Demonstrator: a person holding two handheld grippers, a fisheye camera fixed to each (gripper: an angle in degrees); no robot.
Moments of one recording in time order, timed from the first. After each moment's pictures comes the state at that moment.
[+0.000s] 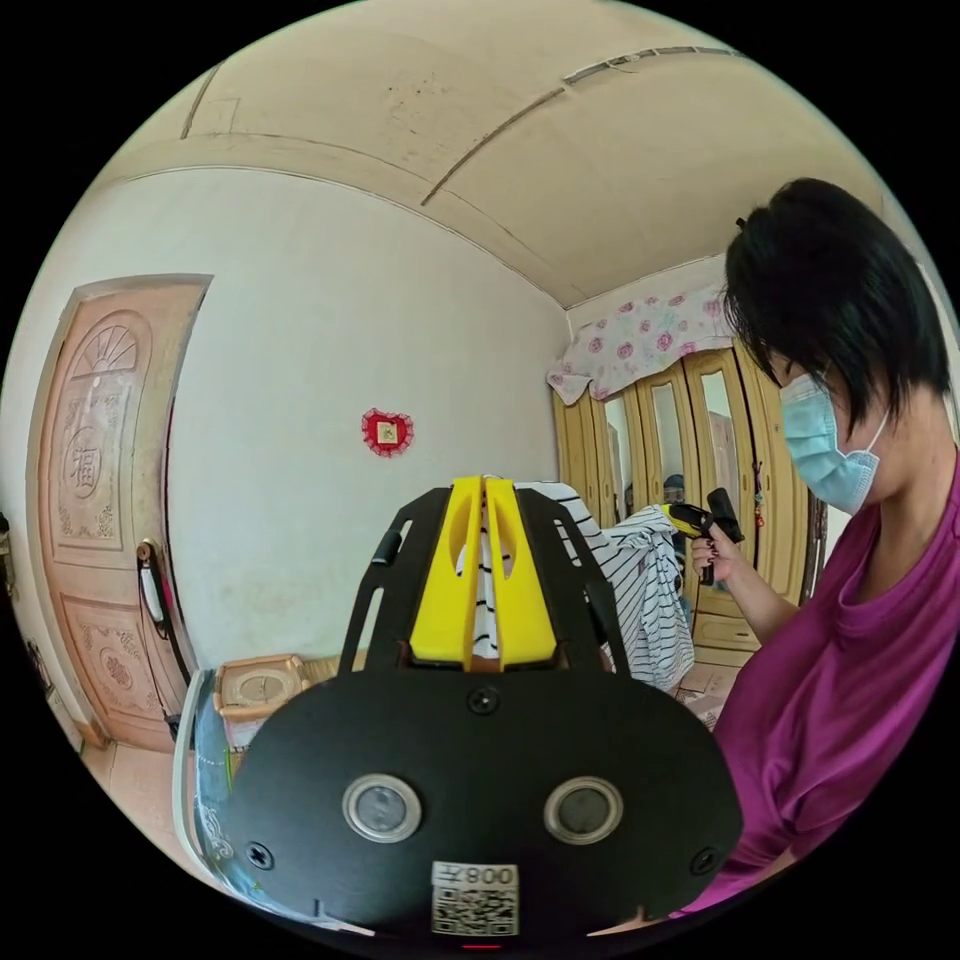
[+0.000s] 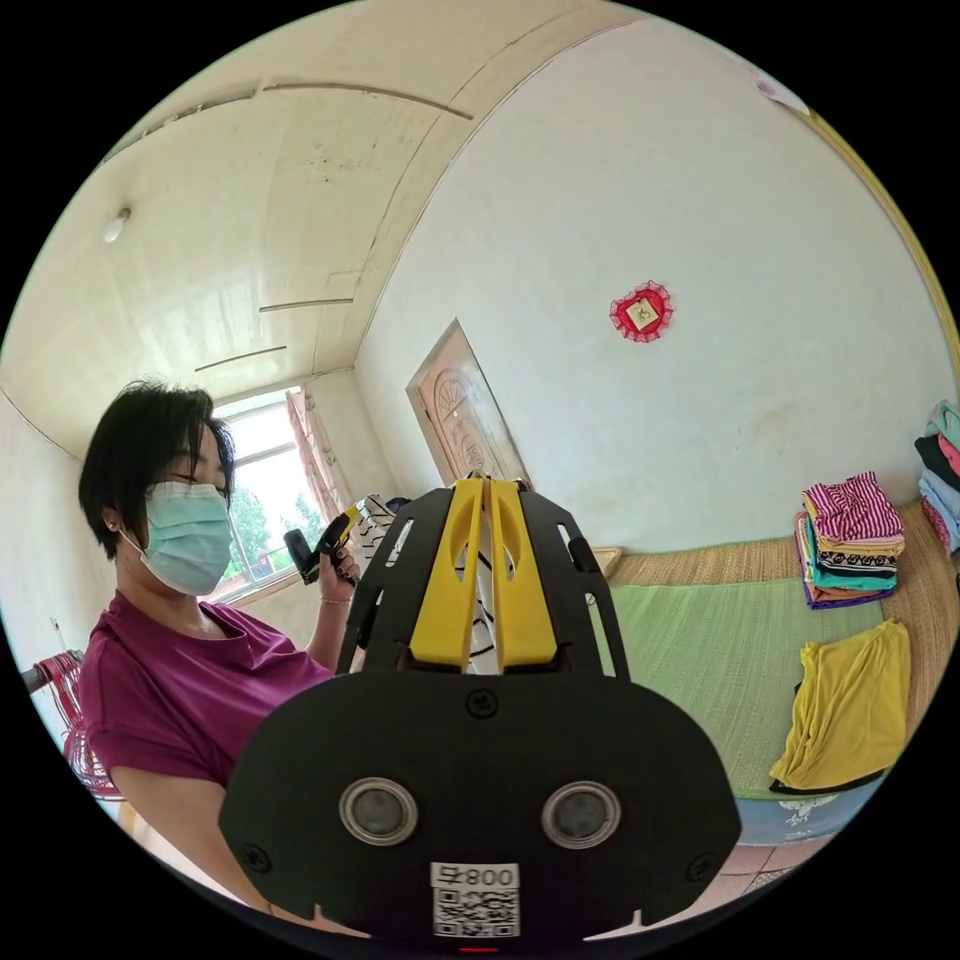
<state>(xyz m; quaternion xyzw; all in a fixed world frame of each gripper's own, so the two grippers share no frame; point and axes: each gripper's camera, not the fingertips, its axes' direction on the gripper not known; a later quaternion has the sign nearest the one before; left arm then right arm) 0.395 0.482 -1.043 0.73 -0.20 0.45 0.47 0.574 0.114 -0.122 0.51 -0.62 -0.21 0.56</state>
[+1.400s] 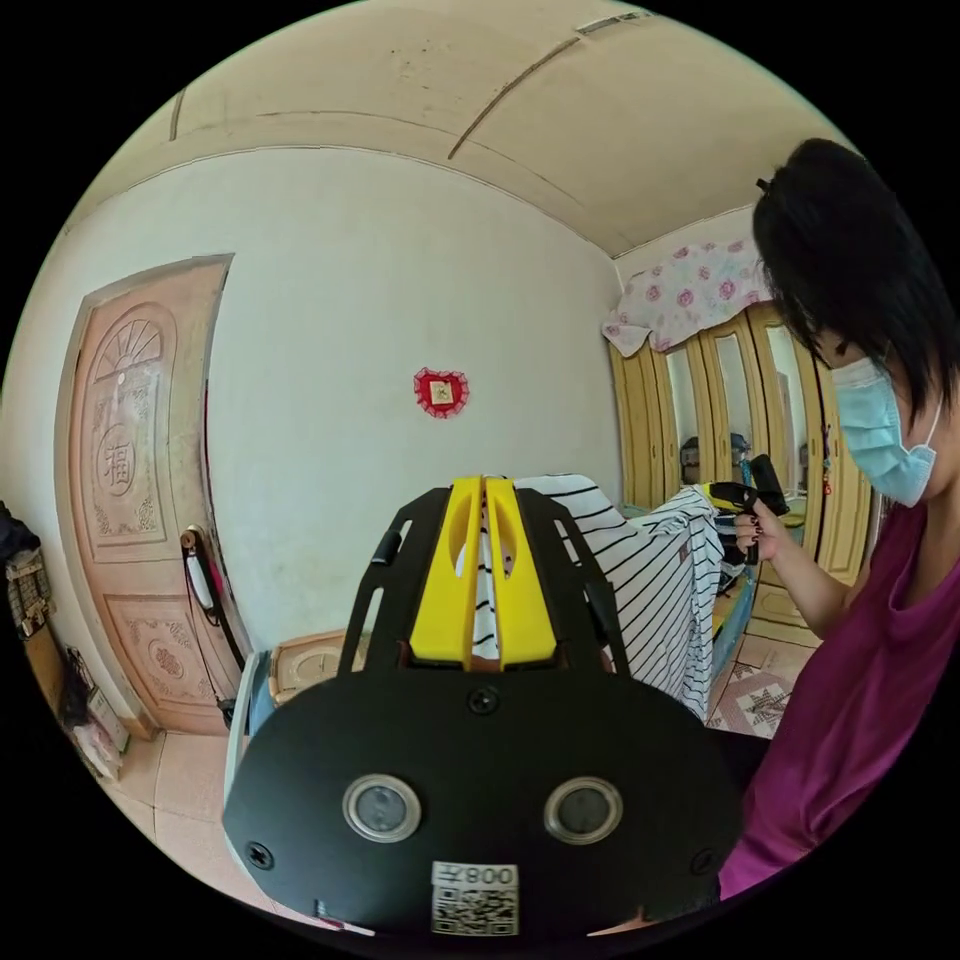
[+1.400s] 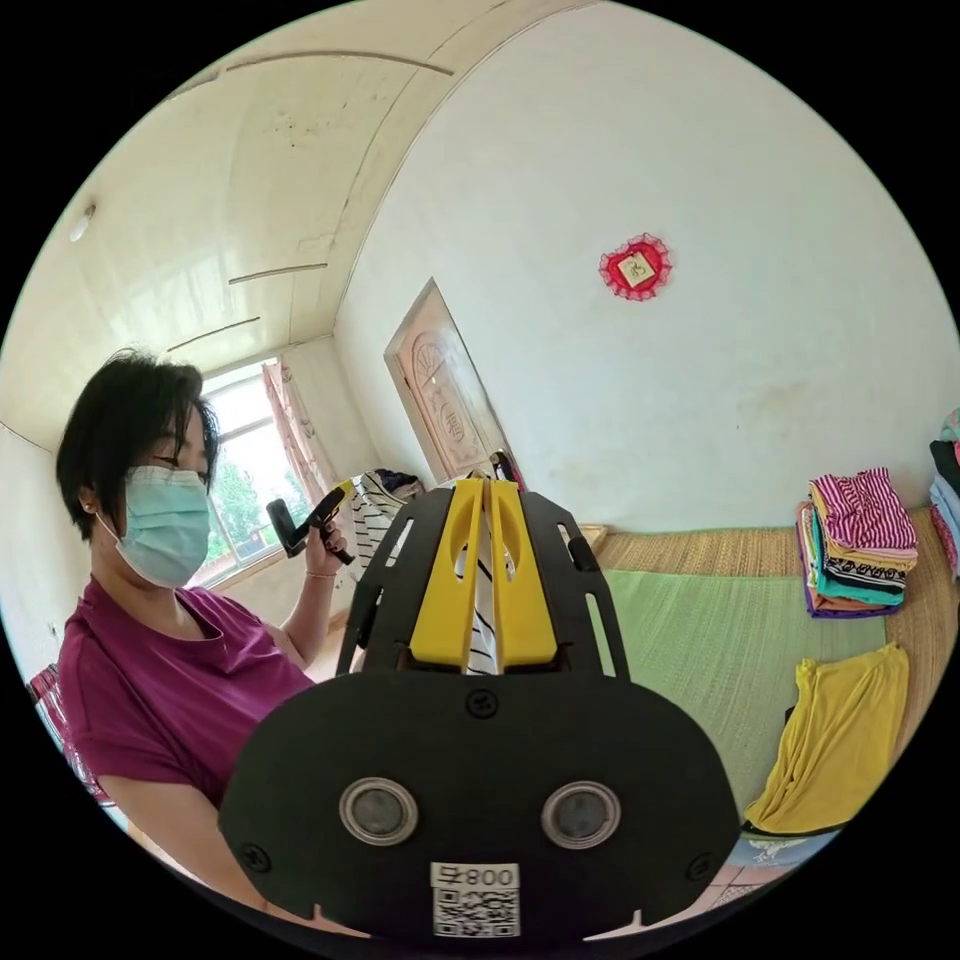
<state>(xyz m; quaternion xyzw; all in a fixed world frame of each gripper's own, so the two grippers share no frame) 0.314 0.238 -1.077 0.72 -0.28 0.38 0.52 0.439 0.073 -0.109 0.46 -0.60 -0.23 0.62</state>
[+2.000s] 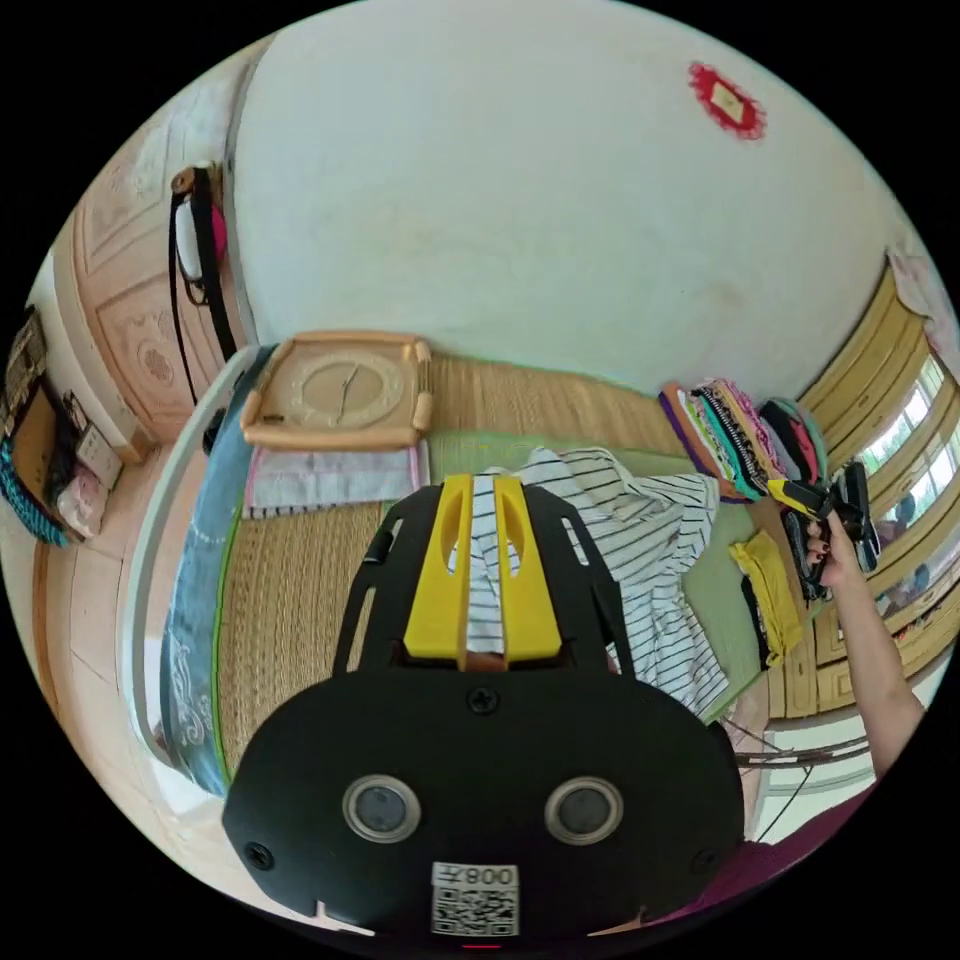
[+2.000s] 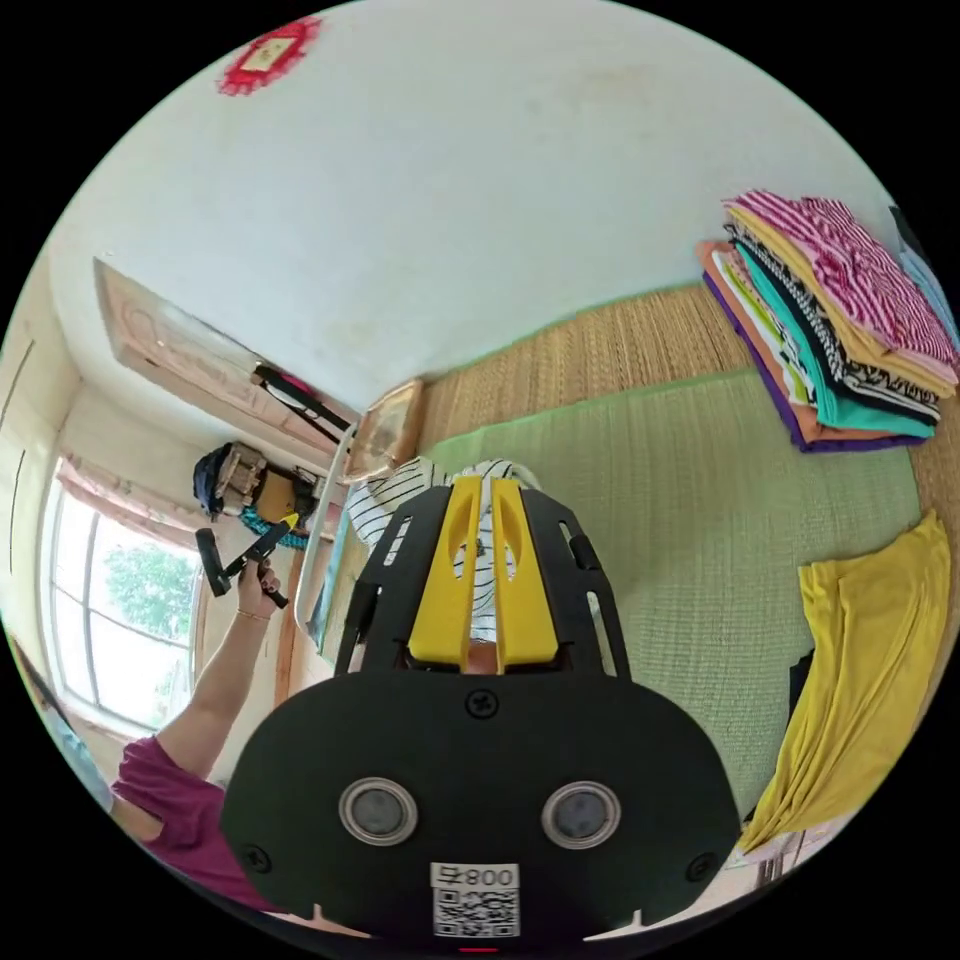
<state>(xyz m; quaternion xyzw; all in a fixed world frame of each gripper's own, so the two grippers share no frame) 0.050 -0.311 -1.095 0.51 -0.26 0.03 0.82 0.075 -0.320 0.107 0.14 -0.52 -0.11 0.84</state>
